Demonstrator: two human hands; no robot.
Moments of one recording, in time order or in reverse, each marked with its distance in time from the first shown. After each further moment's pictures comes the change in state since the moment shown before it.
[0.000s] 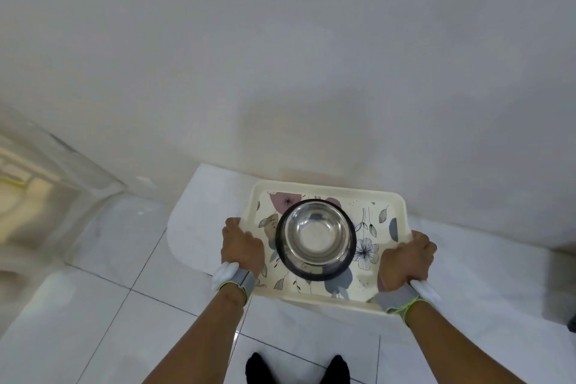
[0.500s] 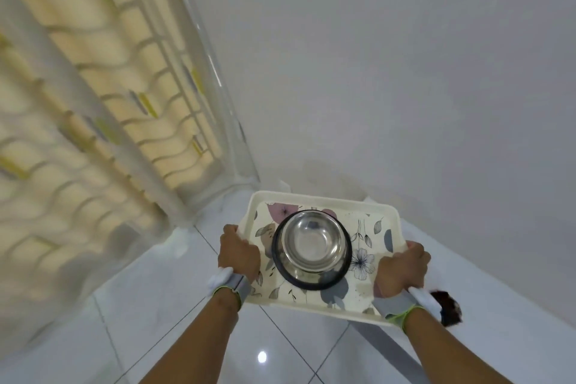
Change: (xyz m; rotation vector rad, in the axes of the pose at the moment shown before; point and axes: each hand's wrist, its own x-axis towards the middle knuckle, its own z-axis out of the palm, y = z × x) left_hand 0.129 -0.223 -0.293 -0.134 0.342 -0.273; right_hand -0.297 -0.234 0.135 0.093 -0.422 -0.281
